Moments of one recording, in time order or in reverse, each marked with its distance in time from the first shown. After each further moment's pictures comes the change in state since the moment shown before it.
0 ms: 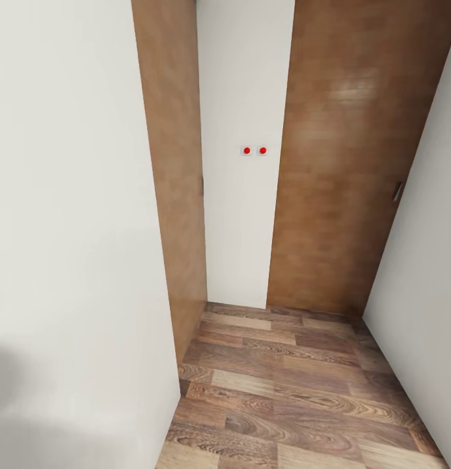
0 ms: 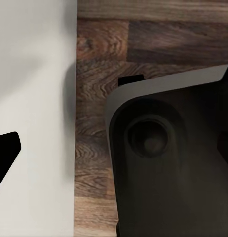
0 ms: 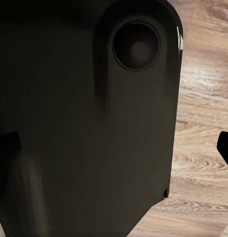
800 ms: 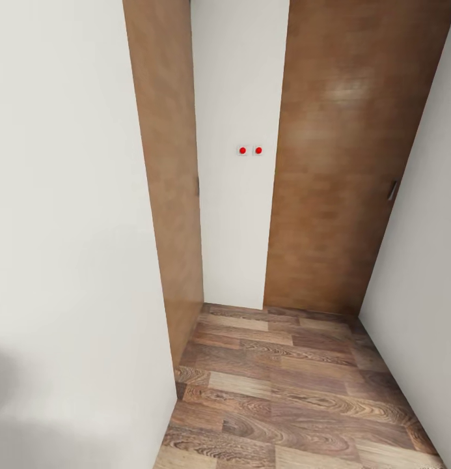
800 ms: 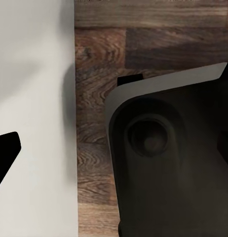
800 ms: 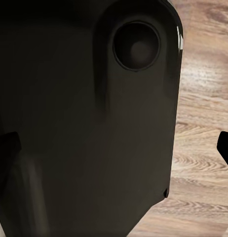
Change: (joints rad) left arm 0.001 0.000 -0.020 0.000 0.001 0.000 0.000; right arm 0.000 0.000 0.001 0.000 0.000 0.000 0.000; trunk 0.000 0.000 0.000
